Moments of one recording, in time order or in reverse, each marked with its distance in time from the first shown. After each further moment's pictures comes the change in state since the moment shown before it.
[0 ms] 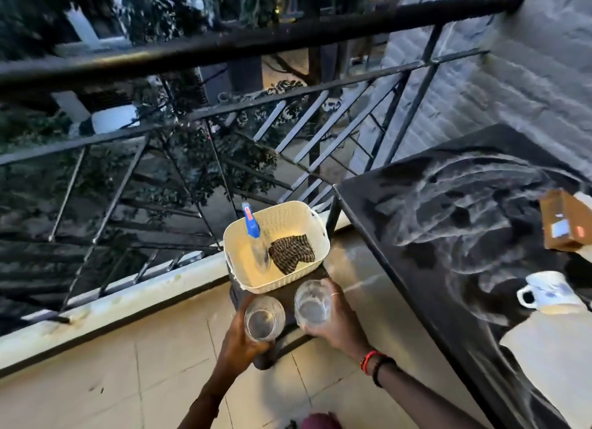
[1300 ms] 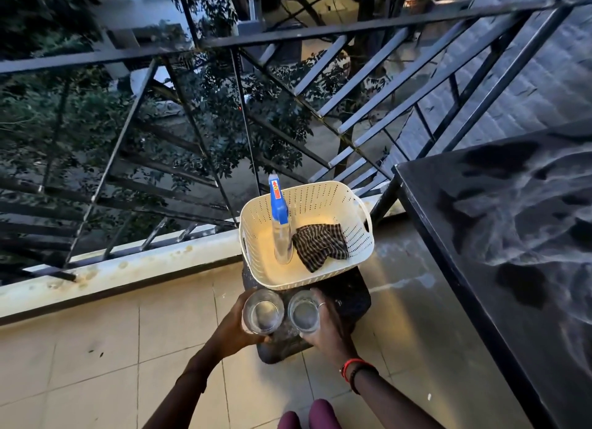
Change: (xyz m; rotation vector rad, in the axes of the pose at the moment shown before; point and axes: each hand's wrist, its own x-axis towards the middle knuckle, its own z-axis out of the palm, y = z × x) left_hand 0.082 -0.138 0.005 0.016 -0.106 -0.005; right_hand 0.075 0.089 0.141 -0.118 -0.174 -0.018
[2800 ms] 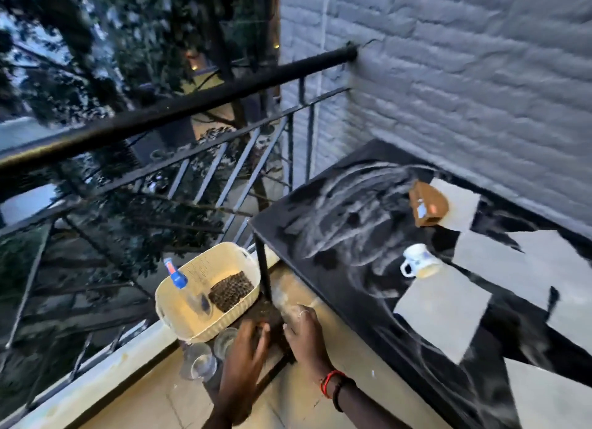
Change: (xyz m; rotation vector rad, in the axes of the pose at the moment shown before) left_hand -0.093 0.276 0.085 0.284 0.110 0.322; right_hand -0.157 -0.069 -0.183 0.312 0.491 0.229
